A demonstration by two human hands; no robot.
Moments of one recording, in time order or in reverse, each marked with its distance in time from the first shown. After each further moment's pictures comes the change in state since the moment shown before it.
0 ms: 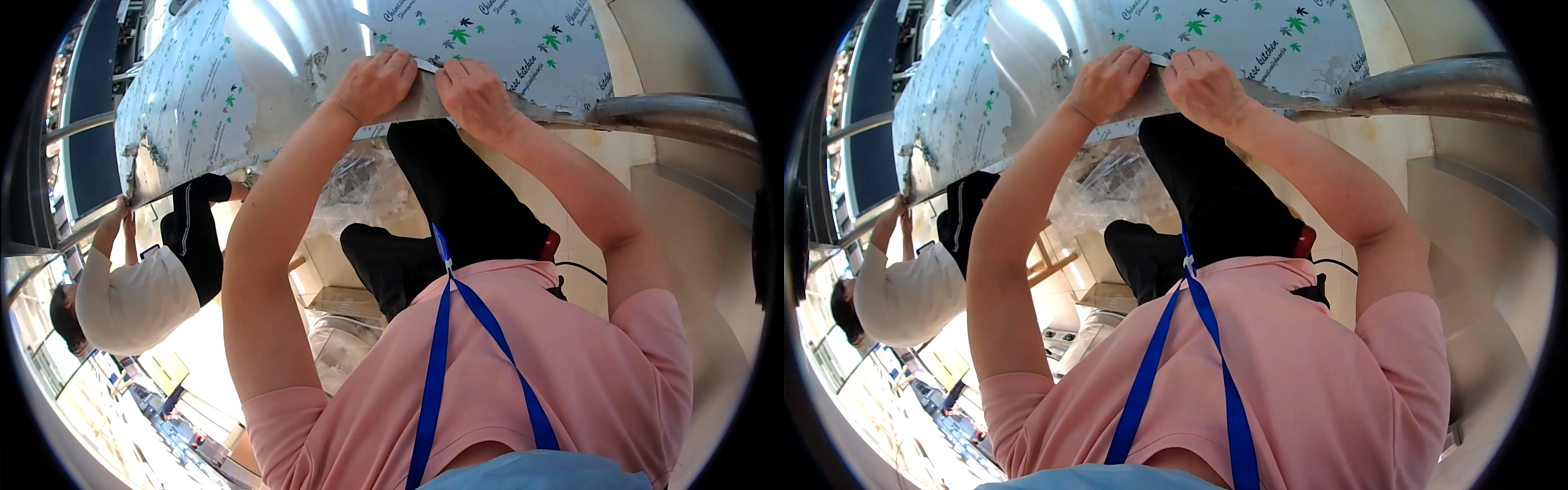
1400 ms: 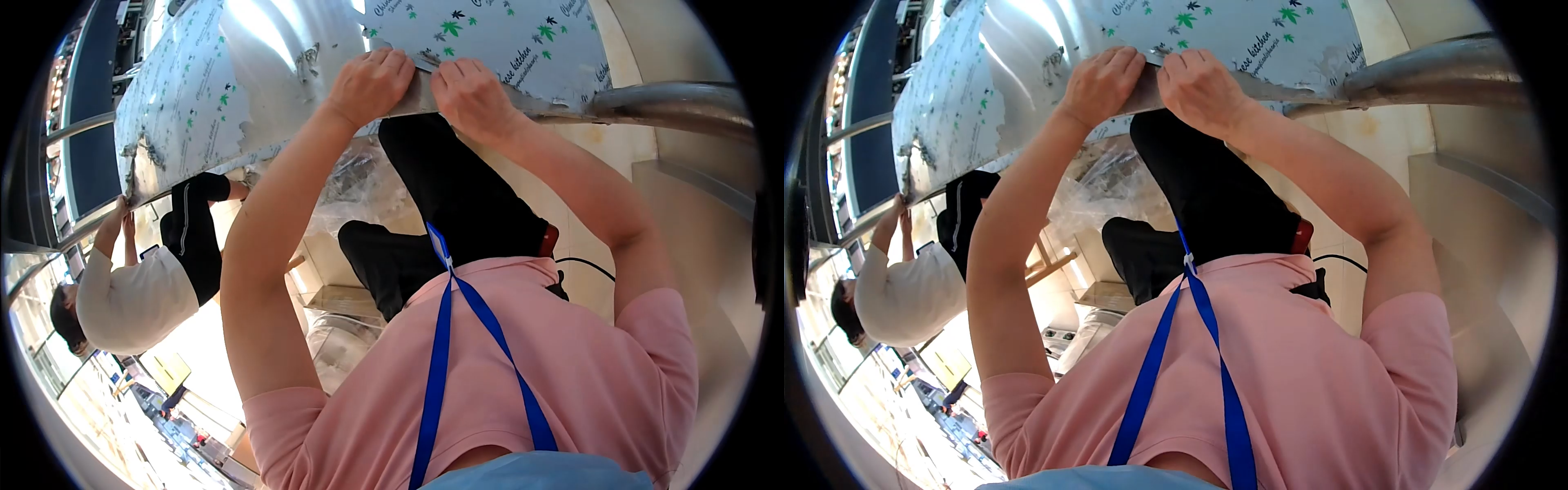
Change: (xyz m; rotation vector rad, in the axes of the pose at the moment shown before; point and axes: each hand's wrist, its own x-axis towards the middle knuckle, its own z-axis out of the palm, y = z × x) left_hand 0.000 0.012 -0.011 0.023 -0.021 -0.016; right_hand -0.009 -0.004 -0.003 -0.060 0.096 -0.092
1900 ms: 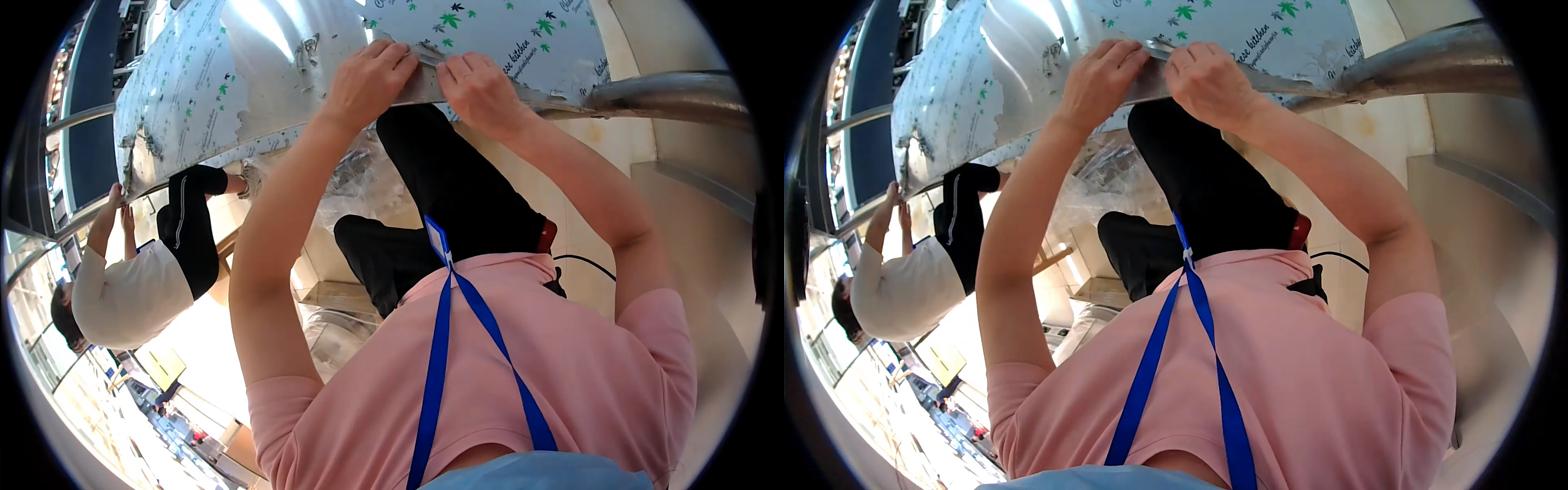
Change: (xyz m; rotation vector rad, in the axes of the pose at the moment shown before) left_hand -0.003 0.012 -0.015 -0.127 -0.033 -0.163; right_hand -0.008 0.005 -0.004 0.004 0.025 -0.031
